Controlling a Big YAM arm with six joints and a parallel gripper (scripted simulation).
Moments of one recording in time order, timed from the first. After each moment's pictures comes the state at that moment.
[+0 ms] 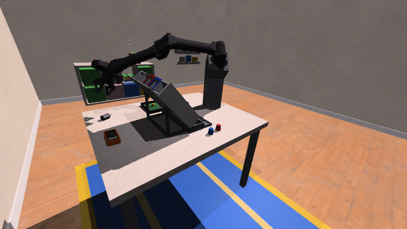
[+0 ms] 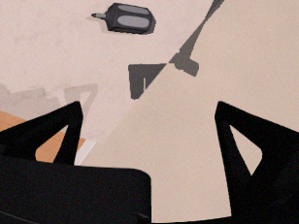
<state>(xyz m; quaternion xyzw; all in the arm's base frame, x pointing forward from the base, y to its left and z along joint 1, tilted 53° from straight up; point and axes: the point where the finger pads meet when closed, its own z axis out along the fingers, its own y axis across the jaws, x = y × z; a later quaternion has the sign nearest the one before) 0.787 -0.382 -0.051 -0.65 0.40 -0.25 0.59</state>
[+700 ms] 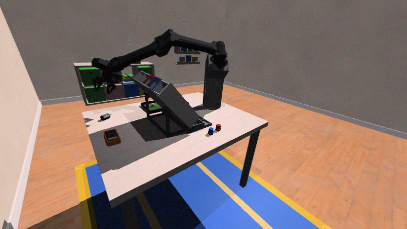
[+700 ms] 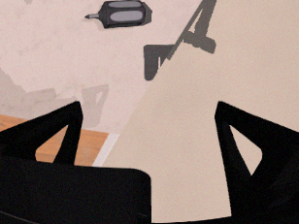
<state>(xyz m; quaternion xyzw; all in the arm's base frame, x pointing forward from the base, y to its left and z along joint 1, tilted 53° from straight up) 0.781 -0.386 -0.041 -0.62 0.48 -0.22 0.58</state>
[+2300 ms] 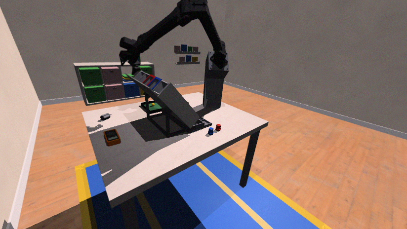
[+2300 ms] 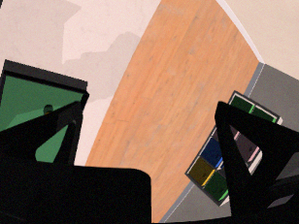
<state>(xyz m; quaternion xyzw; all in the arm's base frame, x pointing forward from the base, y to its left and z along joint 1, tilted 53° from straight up) 0.552 -0.389 -0.007 -0.05 0.91 -0.01 0.41</state>
